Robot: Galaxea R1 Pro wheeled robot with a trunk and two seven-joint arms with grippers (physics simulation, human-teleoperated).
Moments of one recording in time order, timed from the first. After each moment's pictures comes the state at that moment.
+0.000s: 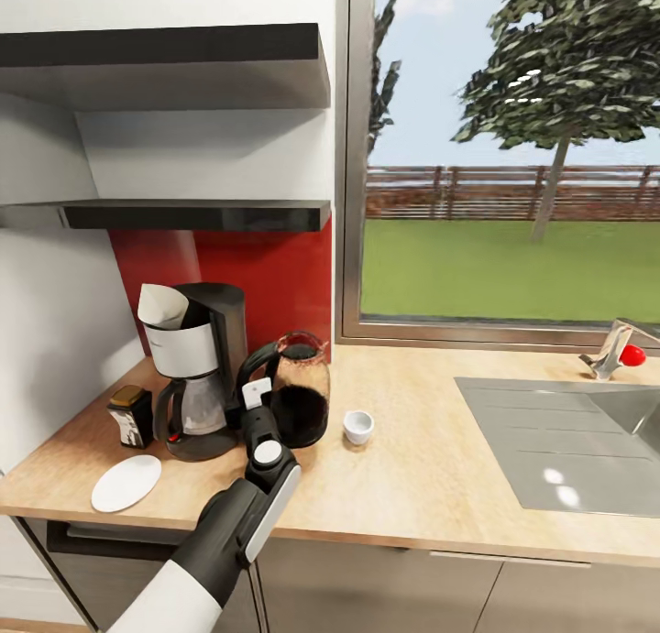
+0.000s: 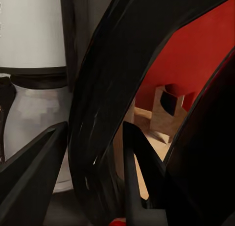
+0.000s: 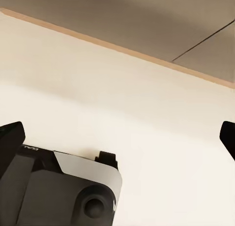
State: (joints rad) left arm -0.57 -0.15 -0.44 -1.15 0.19 0.12 0.90; right arm -0.33 -0.02 0.64 -0.05 -0.40 -0.11 0.00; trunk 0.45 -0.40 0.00
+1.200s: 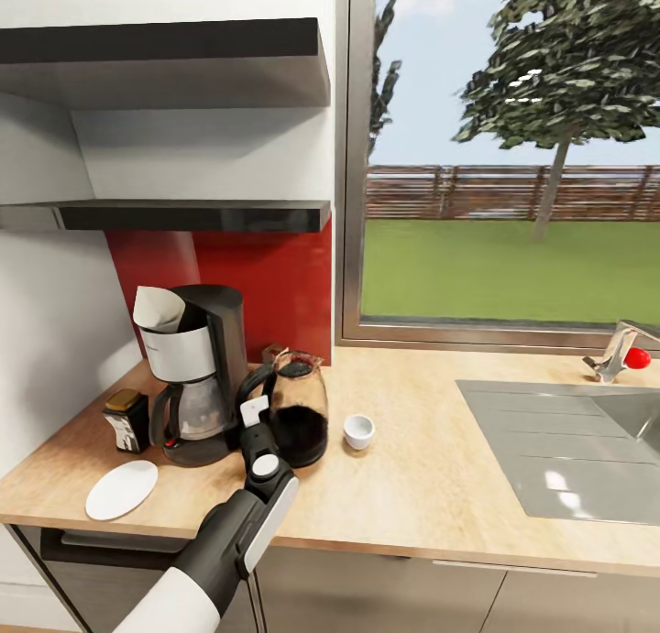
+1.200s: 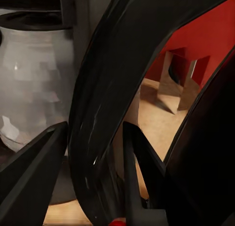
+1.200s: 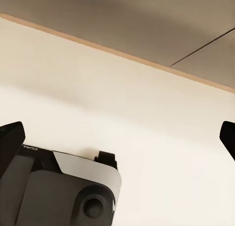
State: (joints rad) left arm -0.55 -0.15 -0.44 -1.05 0.27 0.06 0.90; right arm -0.33 -0.02 0.64 -0.05 -0.40 -0.11 0.00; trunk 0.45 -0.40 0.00
